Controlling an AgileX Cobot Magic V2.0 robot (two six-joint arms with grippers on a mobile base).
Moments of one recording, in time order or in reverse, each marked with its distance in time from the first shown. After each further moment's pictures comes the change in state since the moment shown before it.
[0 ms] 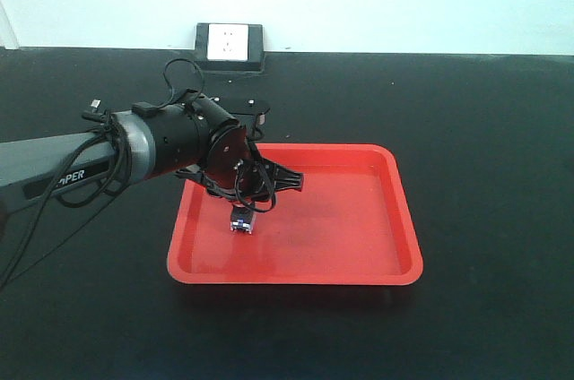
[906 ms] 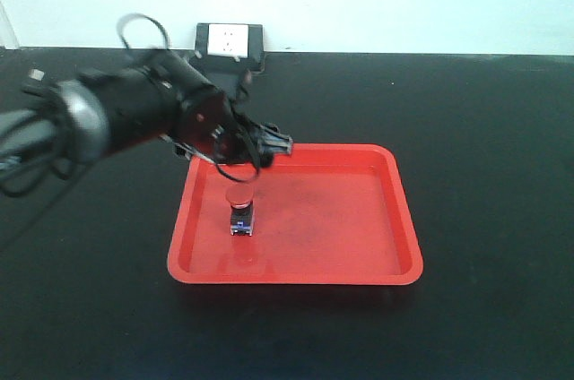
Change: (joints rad) left arm 0.011 -0.151 0.000 0.087 0.039 0.000; right arm 0.000 0.000 0.000 0.000 0.000 0.000
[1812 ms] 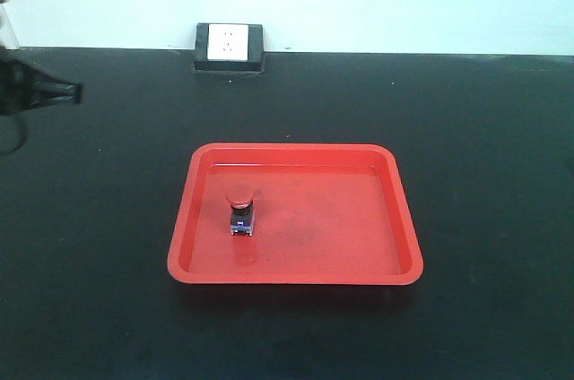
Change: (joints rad) left arm 0.316 -0.602 0.363 0.204 0.023 0.104; right arm 0.000 0.000 0.000 0.000 0.000 0.000
